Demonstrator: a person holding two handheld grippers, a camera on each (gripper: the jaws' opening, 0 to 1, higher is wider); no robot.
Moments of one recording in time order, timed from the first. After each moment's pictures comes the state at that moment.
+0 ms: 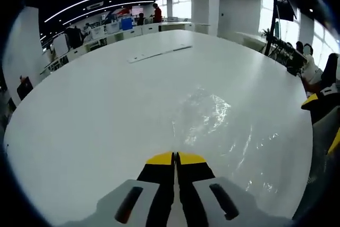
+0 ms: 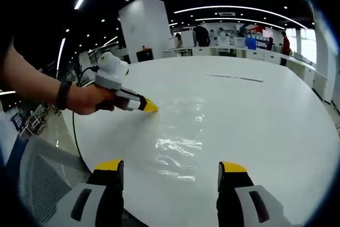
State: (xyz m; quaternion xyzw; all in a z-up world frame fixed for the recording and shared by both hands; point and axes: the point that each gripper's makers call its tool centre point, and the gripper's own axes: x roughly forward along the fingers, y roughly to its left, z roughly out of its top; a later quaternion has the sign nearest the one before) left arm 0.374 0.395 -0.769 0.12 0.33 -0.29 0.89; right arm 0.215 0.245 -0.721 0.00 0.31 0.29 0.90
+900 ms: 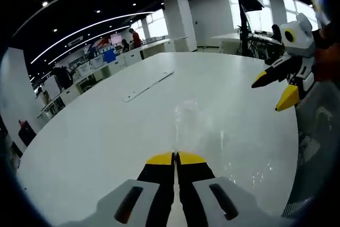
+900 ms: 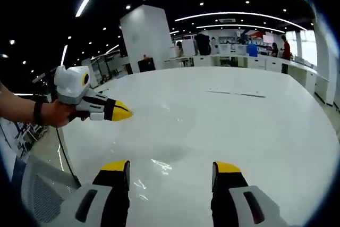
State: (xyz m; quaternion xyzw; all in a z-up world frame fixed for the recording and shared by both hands) left arm 0.344 0.402 -0.680 0.19 0.22 -0.36 0.89; right arm 0.282 0.246 -0.689 0.00 0.28 0.31 0.91
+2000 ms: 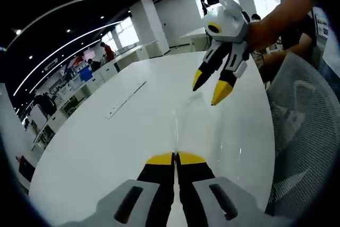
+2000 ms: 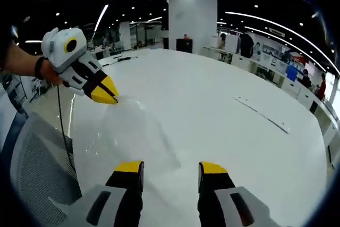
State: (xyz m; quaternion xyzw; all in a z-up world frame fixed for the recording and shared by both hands) left arm 0.290 0.386 -0.659 0.26 0.19 -0.45 0.83; right arm 0.309 0.265 -0.694 -0.15 0.30 0.43 0.84
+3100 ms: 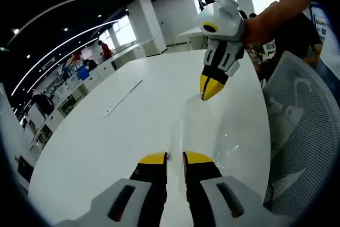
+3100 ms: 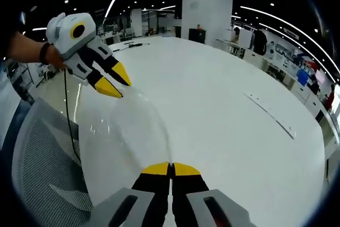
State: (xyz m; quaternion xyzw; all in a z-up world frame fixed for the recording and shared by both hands) left arm 0.281 0.388 -0.659 0.26 0.20 -0.45 0.83; right arm 0.290 0.270 -0.700 -0.20 0.33 0.45 0.80
